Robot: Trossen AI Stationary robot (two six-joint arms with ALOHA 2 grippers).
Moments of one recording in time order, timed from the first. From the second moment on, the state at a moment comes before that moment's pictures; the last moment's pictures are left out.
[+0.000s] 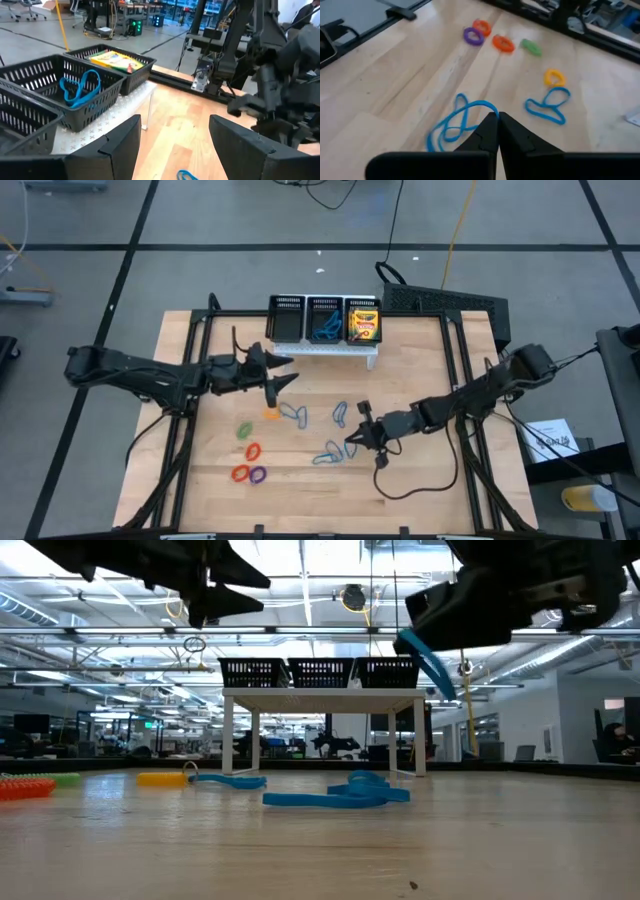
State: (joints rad) left arm -0.01 1.09 0.57 0.39 -0.29 -0.22; right arm 0.35 1.48 0.65 0.39 0.13 -0.18
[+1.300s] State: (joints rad) left arm -0.01 1.19 0.57 0.48 -0.29 -0.20; right arm -0.01 1.40 0.61 0.73 0.13 -0.28
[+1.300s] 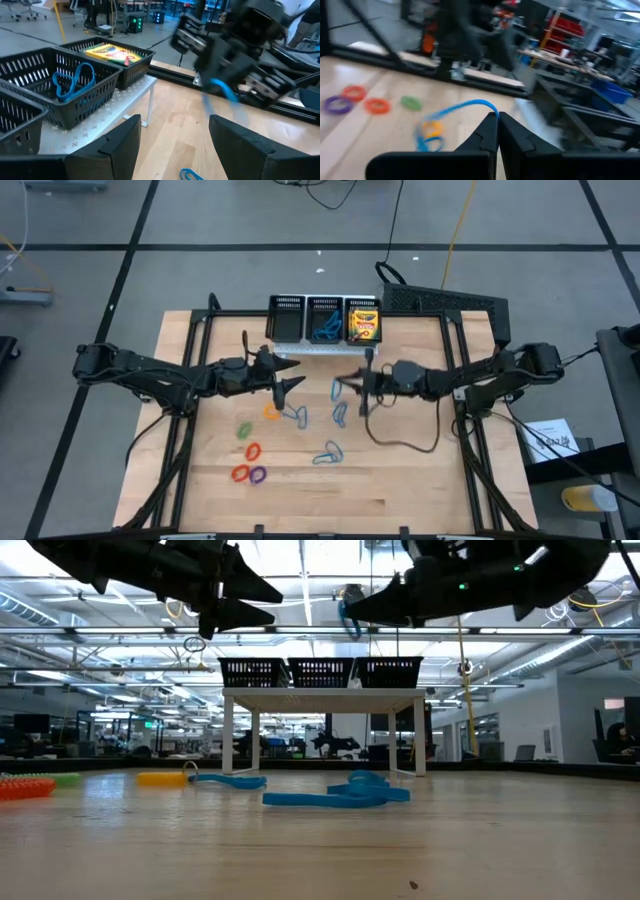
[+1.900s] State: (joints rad) left arm -0.01 1.19 0.57 0.49 -0.29 -0.18; right arm -0.31 1.43 0.80 0.66 -0.13 -0.27
